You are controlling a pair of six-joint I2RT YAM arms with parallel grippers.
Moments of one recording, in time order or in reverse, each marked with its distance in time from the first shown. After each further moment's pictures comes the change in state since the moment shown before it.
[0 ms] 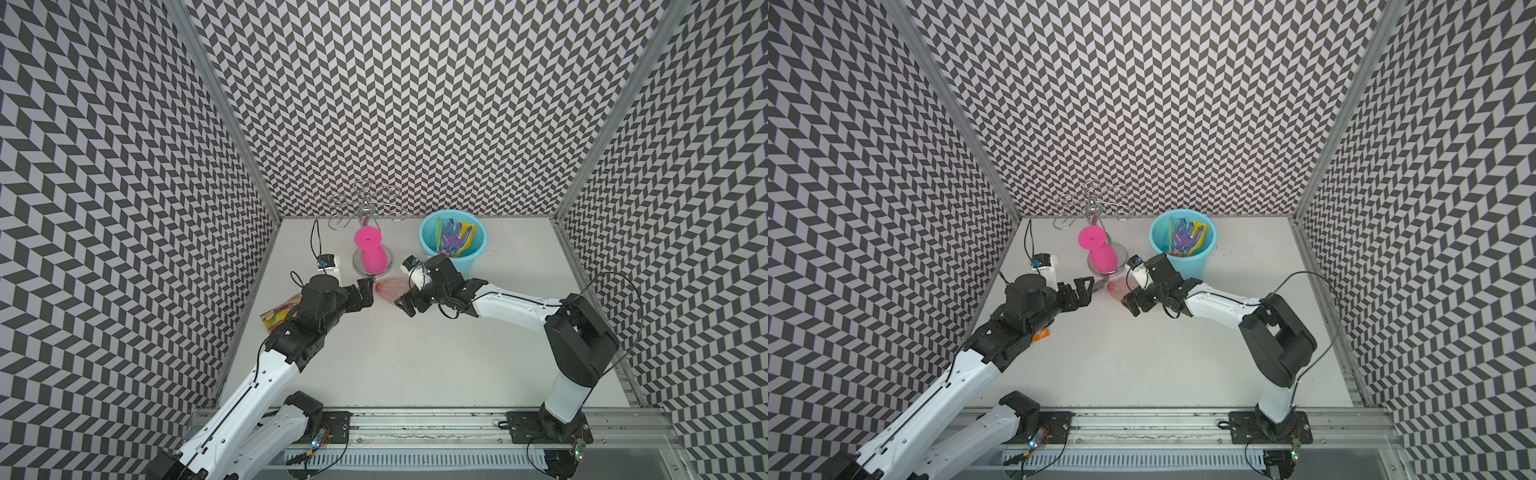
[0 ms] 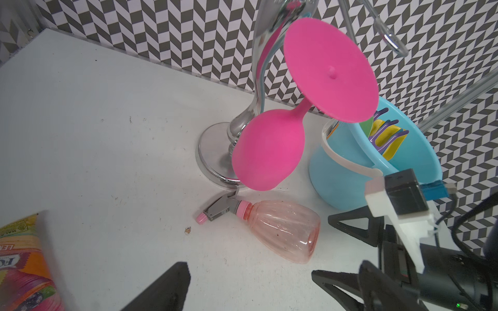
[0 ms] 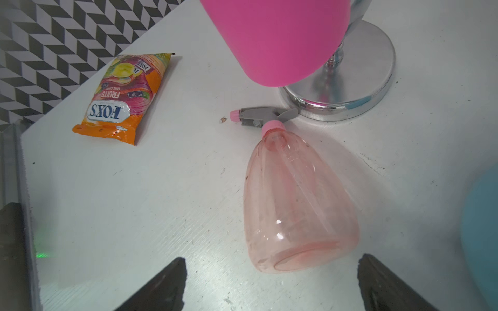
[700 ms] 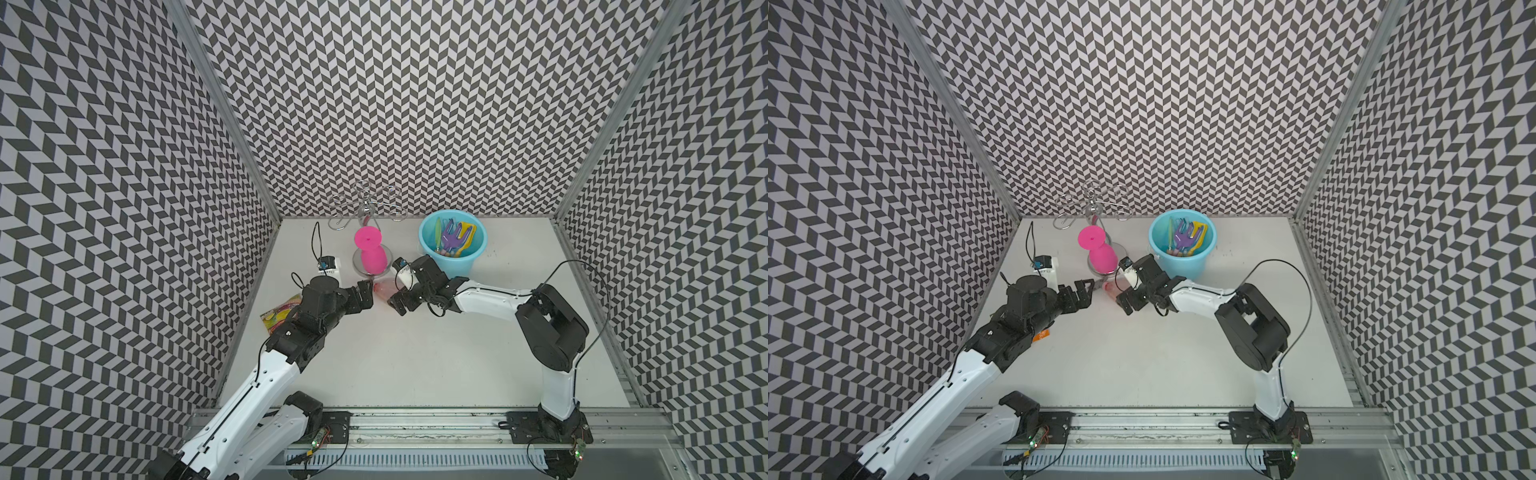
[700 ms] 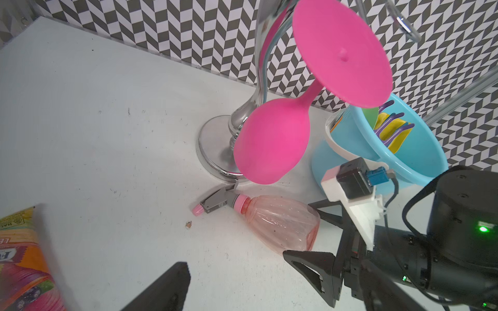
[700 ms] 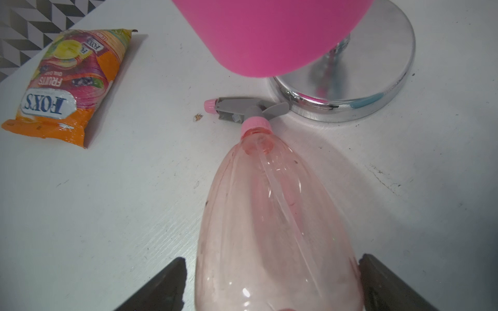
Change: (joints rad) left arm 0.007 0.000 -0.016 0.000 0.014 0.000; right arm 0.025 0.162 0.112 -0.002 0.059 -0.014
